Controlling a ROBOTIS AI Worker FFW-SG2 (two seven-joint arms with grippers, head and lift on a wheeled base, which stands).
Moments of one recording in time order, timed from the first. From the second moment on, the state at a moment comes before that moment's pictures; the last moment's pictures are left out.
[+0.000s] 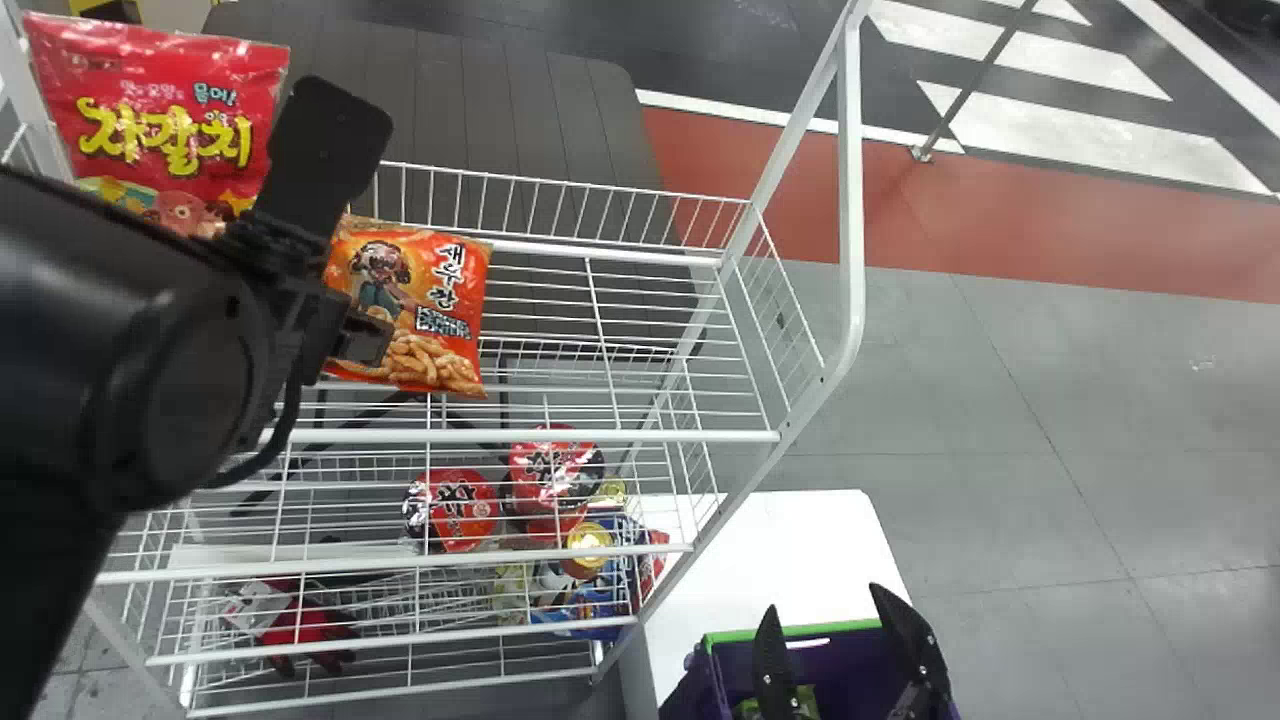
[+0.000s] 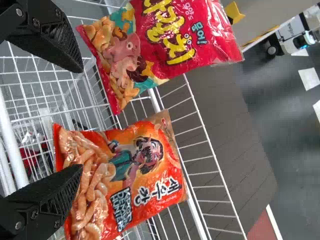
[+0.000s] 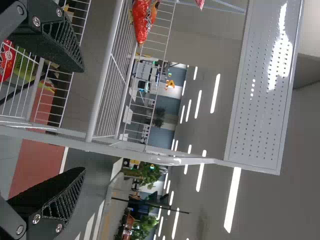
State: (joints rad) left arm -0.29 0.00 -0.43 -2.03 0.18 1.56 0.43; right arm 0.53 -0.10 -0.24 -1.05 -0.11 -1.20 0.30
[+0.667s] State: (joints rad) left arm -0.40 0.00 -0.30 -1.91 0.68 1.56 0.48; right arm 0.46 -0.11 -0.20 -0.96 -0.09 -1.22 0.30
